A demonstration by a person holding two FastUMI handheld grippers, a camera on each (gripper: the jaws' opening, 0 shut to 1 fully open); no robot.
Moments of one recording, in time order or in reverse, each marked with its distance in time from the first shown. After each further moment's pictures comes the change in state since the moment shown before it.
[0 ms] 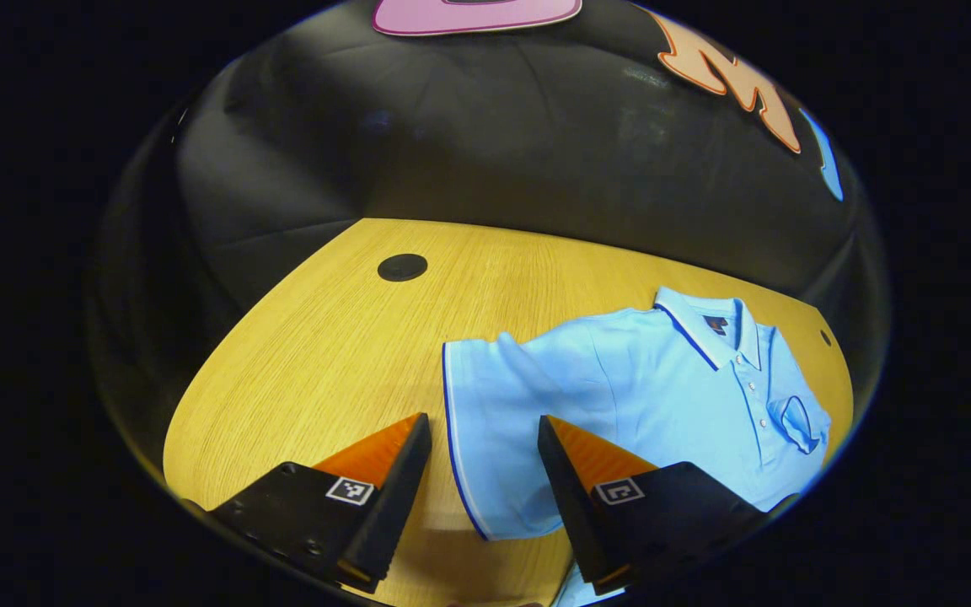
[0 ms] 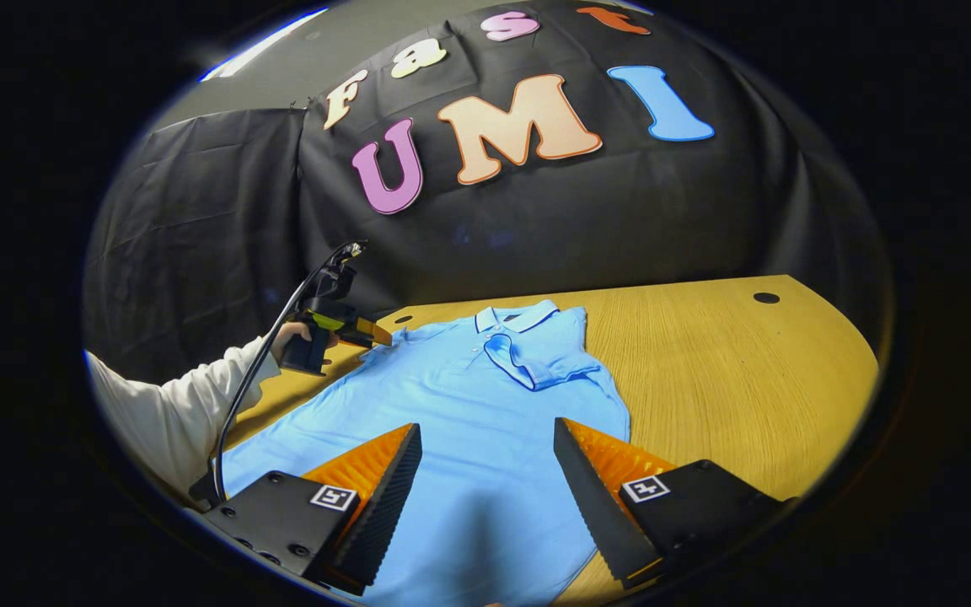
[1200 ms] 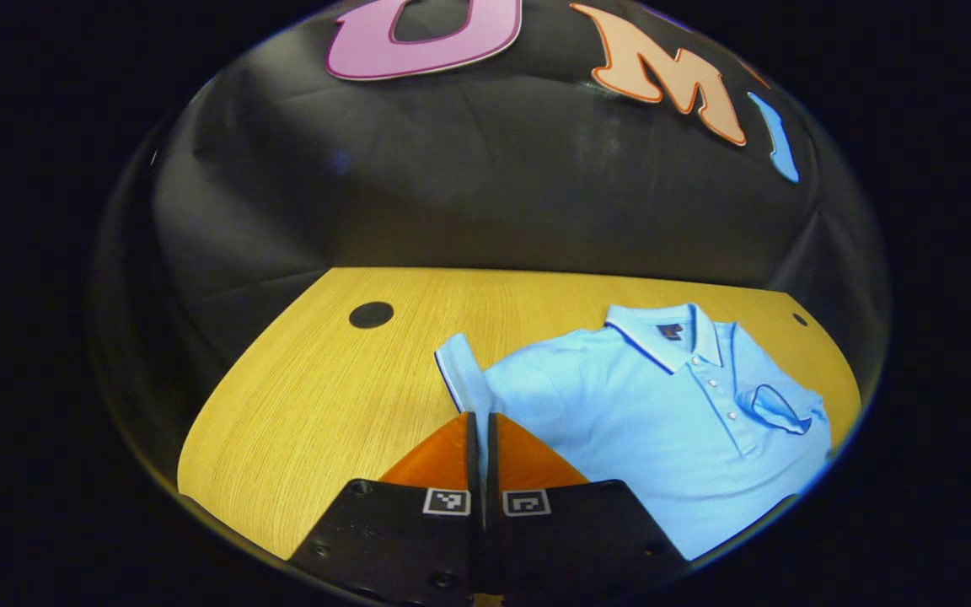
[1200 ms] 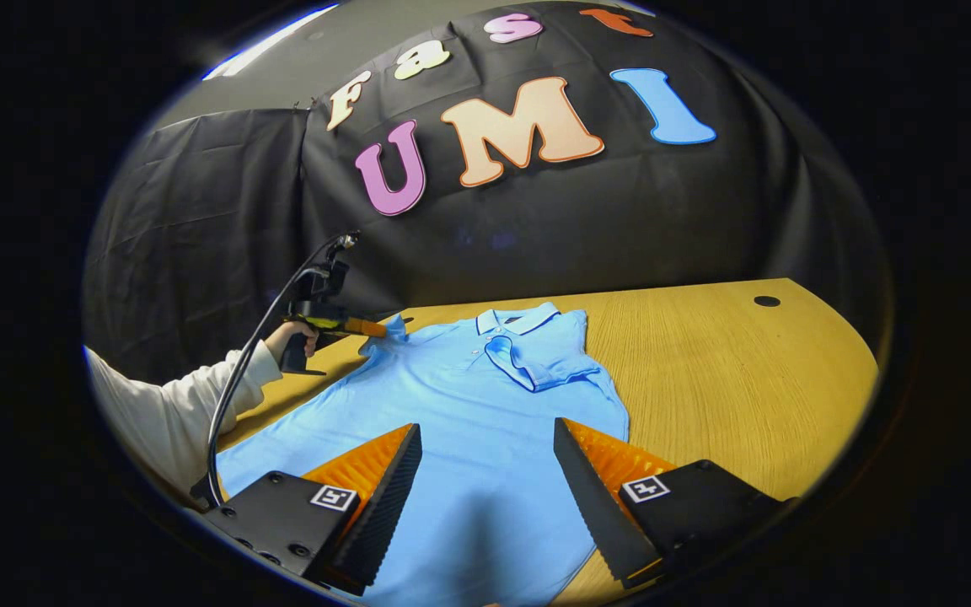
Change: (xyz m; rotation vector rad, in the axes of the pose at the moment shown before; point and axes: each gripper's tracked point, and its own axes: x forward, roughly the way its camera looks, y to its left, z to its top) left arm -0.033 -0.041 0.031 0.130 -0.145 -0.118; right arm 0.000 0.001 -0.001 -0.005 -0.008 0.005
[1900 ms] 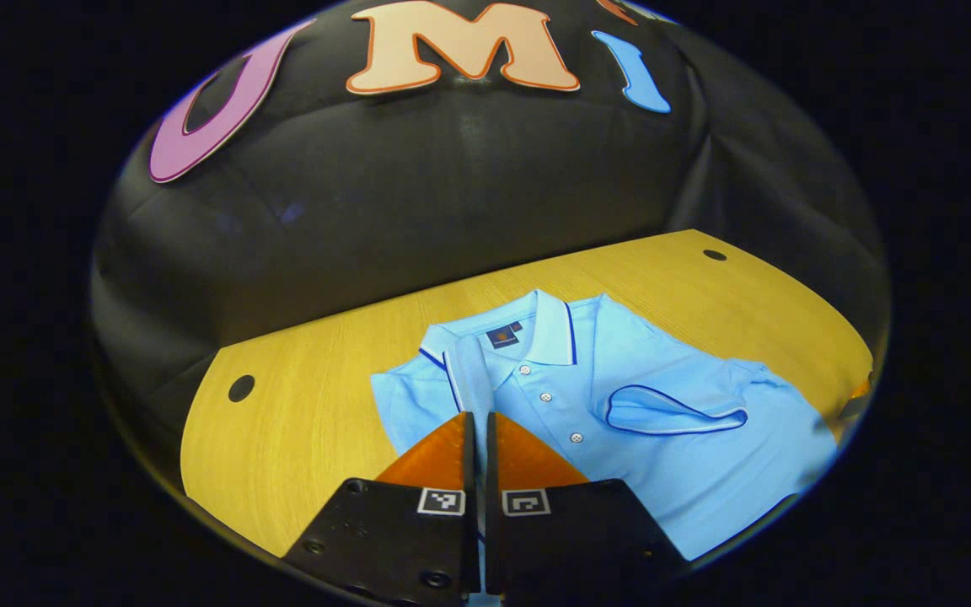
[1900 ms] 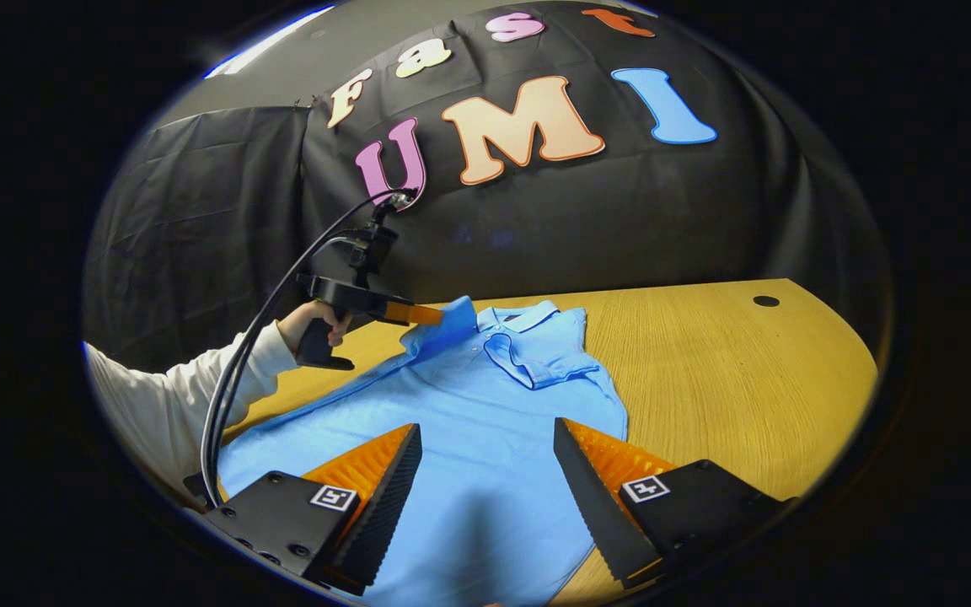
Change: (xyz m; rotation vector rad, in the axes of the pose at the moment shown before) left arm 0.019 -0.167 -0.001 0.276 0.025 -0.186; right arm -0.002 -0.001 -0.001 -0.015 0.004 -0.004
